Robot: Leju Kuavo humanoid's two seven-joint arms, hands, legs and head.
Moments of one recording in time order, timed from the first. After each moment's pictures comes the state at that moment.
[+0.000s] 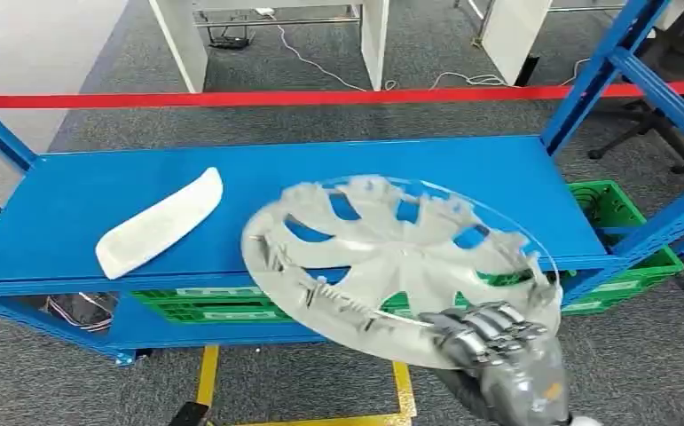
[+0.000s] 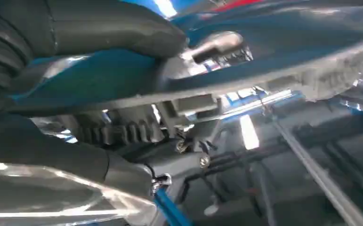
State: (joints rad) left arm -0.08 -0.12 0.04 -0.21 -0.32 0.23 -0.21; right arm 0.23 -0.27 0.56 -2.05 1.29 -0.66 -0.21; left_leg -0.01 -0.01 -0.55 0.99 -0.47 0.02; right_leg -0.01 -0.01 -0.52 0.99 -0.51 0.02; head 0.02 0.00
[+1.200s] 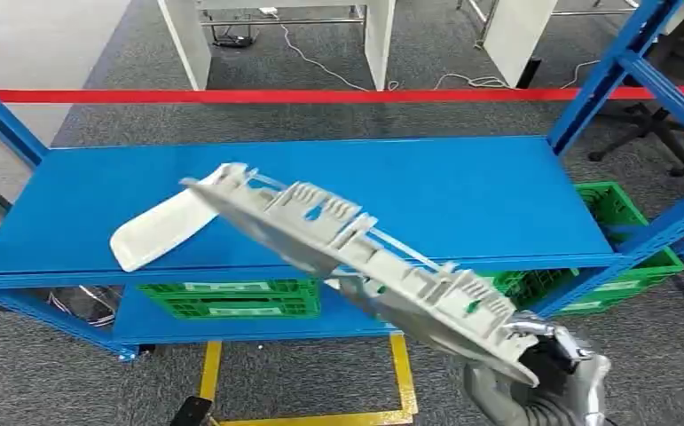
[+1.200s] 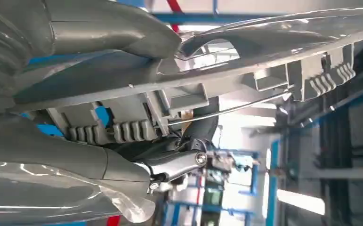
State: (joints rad) left arm -0.08 -0.15 0.14 -0.21 -0.43 0.32 -0.34; right arm 0.39 -0.14 0.45 -2.13 0.12 -0.29 -0.69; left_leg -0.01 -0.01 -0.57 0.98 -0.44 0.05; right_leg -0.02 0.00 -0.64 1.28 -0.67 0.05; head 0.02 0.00
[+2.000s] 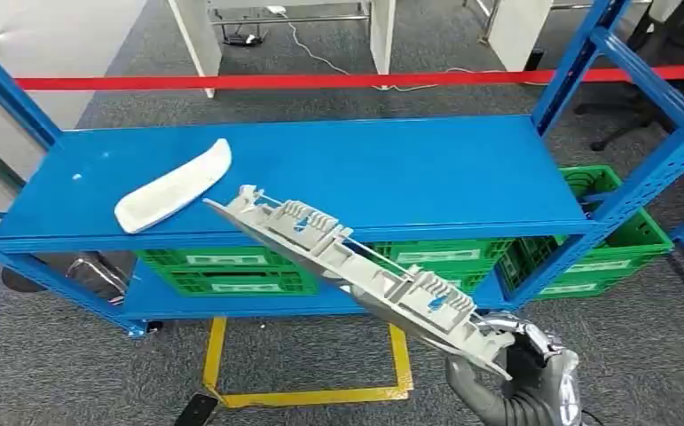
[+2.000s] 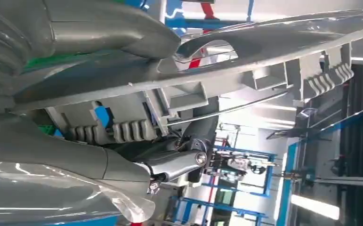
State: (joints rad) left arm -0.09 -0.16 0.14 -0.21 -0.45 0.32 -0.33; right arm 0.39 -0.13 0.43 -2.04 0.18 -0.30 -0.69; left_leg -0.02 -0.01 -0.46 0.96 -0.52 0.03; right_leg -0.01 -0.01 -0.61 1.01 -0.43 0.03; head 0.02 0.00
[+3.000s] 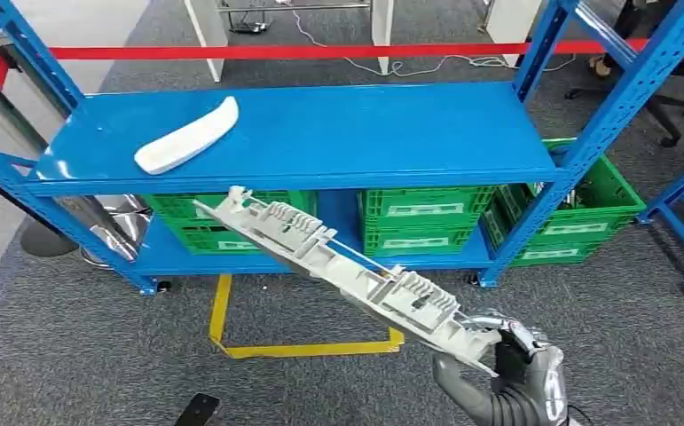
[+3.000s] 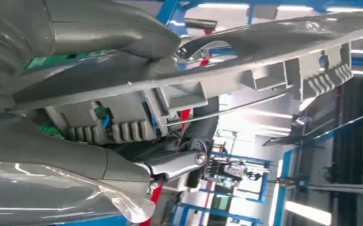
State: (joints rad) left arm -0.09 -0.15 0.14 -0.21 -0.47 0.32 -0.33; right arm 0.34 -0.13 0.47 -2.01 0.19 -0.30 -0.69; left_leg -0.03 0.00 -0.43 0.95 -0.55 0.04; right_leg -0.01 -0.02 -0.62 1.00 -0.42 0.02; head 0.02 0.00
